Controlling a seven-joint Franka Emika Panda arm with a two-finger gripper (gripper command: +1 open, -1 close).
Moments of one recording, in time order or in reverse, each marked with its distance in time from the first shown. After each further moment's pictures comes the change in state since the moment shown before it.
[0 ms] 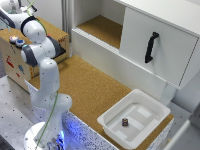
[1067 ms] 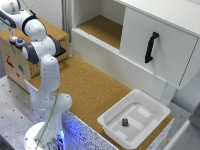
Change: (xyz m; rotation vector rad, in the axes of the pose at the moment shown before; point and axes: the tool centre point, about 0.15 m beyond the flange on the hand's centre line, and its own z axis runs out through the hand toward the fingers) arm 0.000 0.011 0.057 0.093 -0.075 0.046
